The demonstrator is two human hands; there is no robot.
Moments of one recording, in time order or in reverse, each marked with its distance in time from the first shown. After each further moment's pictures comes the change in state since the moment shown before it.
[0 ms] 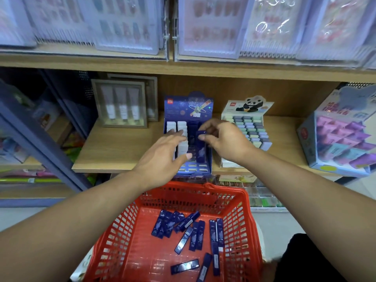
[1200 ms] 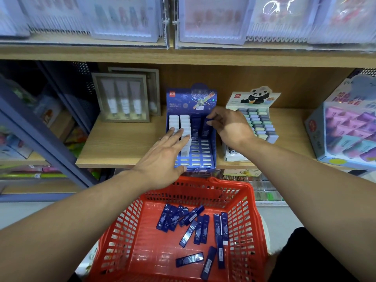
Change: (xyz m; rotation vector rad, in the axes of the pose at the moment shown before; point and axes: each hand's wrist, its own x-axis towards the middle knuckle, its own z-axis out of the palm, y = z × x) left_hand -0.007 -0.010 0.006 0.245 -0.138 0.059; right_hand 0.030 0.036 0.005 -0.201 0.143 -0.023
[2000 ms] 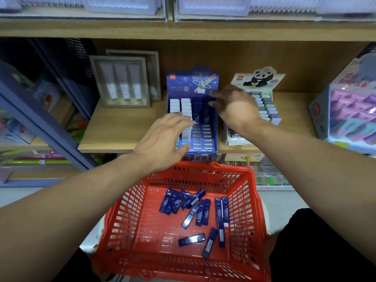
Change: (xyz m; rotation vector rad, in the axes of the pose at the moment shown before) left_hand -0.004 0.004 -0.003 0.008 0.229 0.150; right_hand -0.012 -0.026 -0.016 -0.365 0.015 0.008
